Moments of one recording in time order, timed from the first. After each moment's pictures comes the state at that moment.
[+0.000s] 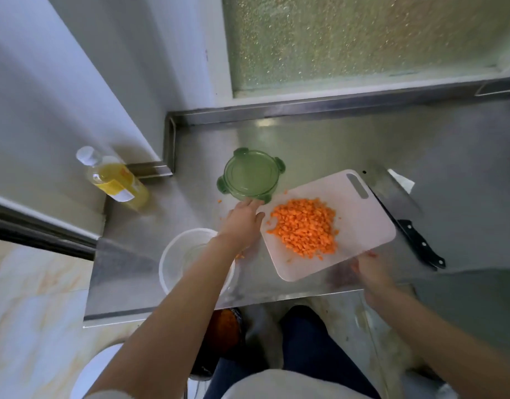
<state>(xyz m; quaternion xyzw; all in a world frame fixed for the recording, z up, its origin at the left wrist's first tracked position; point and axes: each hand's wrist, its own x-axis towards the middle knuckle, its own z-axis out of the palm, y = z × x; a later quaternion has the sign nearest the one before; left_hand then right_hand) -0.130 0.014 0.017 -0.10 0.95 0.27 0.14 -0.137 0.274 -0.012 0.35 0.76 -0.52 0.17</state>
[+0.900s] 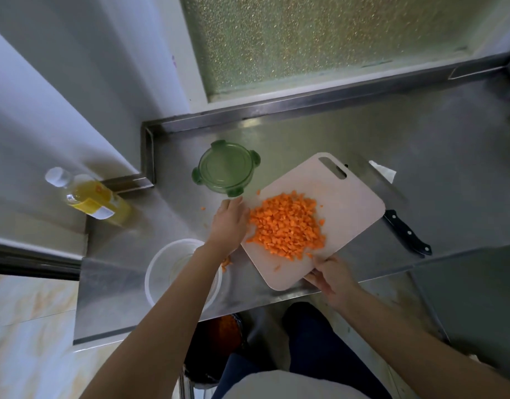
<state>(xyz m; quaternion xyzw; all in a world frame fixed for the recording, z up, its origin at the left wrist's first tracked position) -0.139 0.017 0.005 -0.17 0.91 0.35 0.10 -0.107 0.229 0.012 0.33 0.54 -0.72 0.28</state>
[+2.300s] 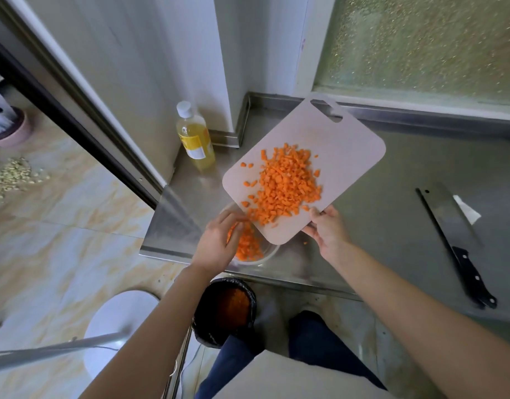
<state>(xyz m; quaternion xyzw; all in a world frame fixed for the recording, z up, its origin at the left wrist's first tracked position) 0.034 -0.053 0.005 -0.16 0.89 0.39 -0.15 -0.111 0.104 0.049 0.15 0.63 -0.69 0.33</state>
